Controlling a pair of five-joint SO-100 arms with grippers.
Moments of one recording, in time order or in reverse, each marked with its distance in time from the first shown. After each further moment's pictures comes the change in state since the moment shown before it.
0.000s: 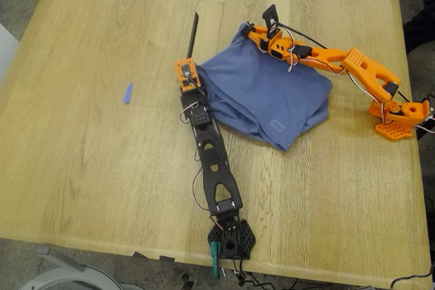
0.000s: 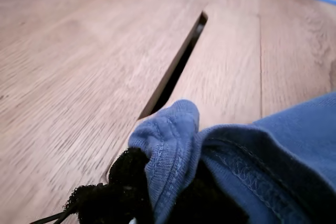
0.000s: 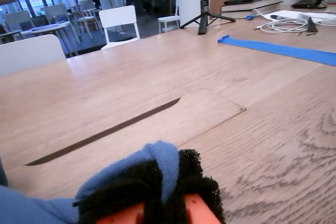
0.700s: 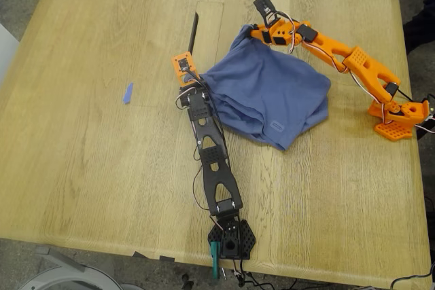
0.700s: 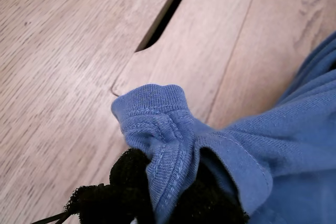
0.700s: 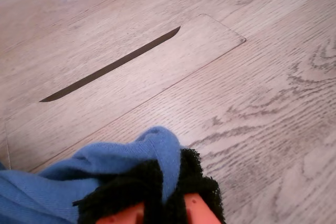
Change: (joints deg) arm 0 1.1 12.5 -13.8 52.6 -5.0; arm 1 -0.1 8.5 -19.5 56.5 0.2
